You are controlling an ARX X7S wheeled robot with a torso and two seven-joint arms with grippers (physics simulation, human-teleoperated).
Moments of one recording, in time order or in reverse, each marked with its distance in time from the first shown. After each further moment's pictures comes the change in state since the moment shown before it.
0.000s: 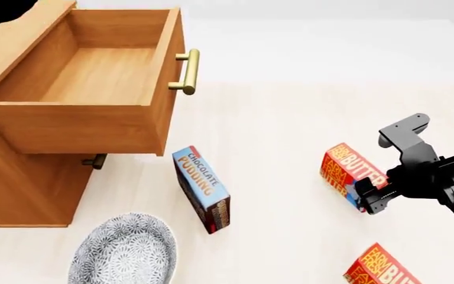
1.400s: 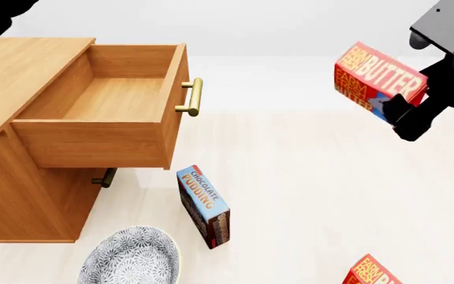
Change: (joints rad) left arm -0.019 -0.027 0.136 0.001 0.065 0.133 0.309; right arm 0.463 0.134 -0.191 -0.510 -0.057 0.243 -0.079
